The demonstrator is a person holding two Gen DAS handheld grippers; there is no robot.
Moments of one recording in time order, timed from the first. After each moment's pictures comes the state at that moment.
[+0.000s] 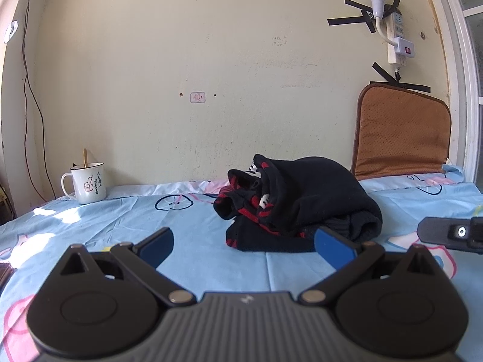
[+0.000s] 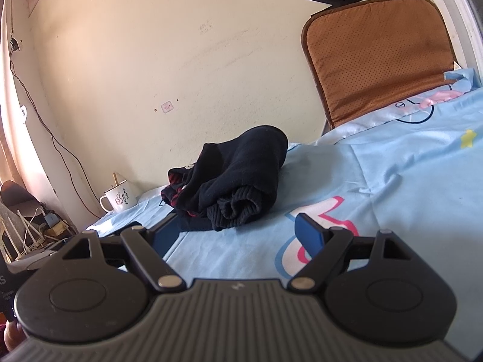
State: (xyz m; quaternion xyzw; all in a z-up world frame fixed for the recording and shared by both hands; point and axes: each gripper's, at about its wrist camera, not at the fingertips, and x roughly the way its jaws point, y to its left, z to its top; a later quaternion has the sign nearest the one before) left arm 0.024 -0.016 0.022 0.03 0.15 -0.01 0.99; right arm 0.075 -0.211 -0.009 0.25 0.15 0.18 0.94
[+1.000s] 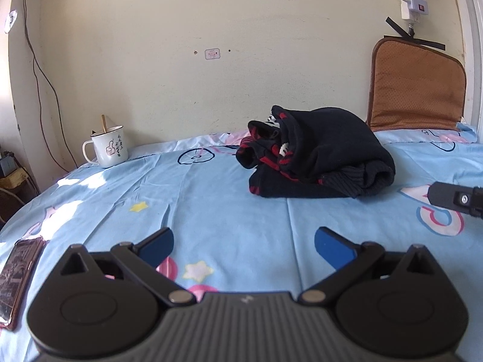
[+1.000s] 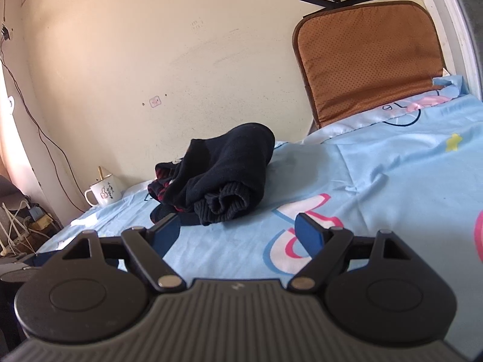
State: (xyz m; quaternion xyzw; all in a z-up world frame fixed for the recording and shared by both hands) left arm 0.010 -0.008 0.026 0.05 0.26 0.03 0.96; right arm 0.066 -0.204 -0.006 0.22 0.17 0.14 0.95
